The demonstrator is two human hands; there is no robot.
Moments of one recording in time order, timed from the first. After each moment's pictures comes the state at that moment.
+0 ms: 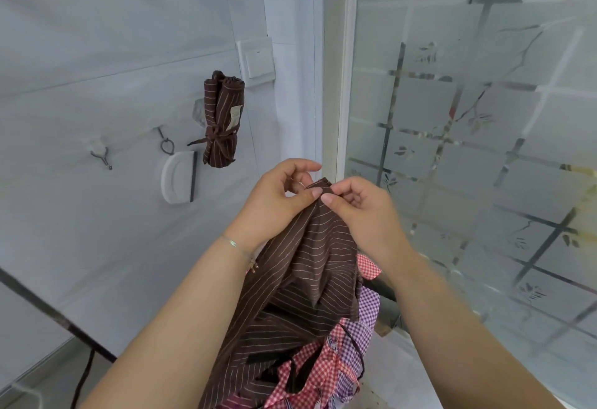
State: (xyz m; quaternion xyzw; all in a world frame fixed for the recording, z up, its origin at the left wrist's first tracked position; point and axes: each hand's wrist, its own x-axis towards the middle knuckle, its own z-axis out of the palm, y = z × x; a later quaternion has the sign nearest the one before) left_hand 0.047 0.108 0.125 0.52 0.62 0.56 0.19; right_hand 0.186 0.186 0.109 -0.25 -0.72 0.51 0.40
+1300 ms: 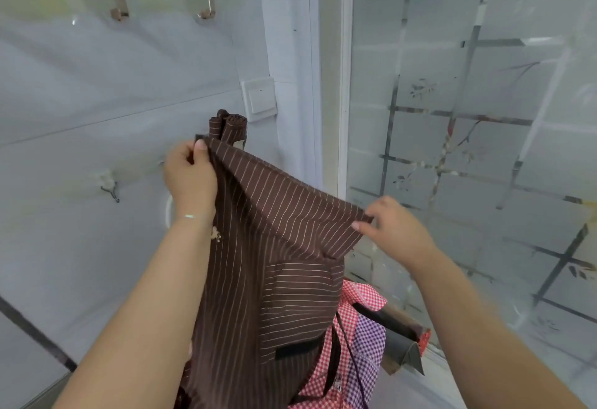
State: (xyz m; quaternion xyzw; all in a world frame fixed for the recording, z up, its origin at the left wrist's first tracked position) left_hand -0.057 0.117 0.167 0.25 0.67 0.68 -0.13; right_hand 0.203 0.274 0.099 -0.36 -0.90 0.16 0.18
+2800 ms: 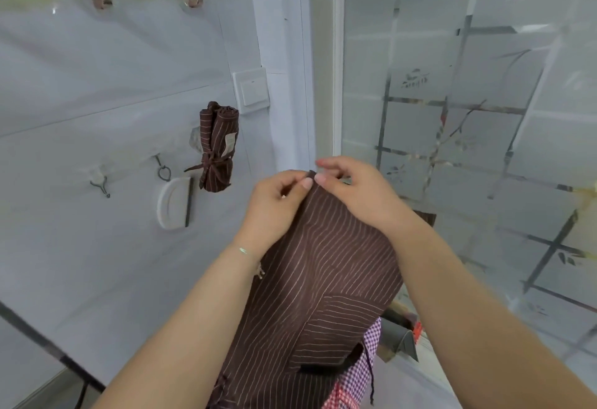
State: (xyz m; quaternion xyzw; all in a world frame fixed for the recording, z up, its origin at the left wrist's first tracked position) left_hand 0.051 0.135 0.139 0.49 0.63 0.59 0.11; right_hand 0.182 0.230 0.163 -0.23 -0.84 0.40 0.29
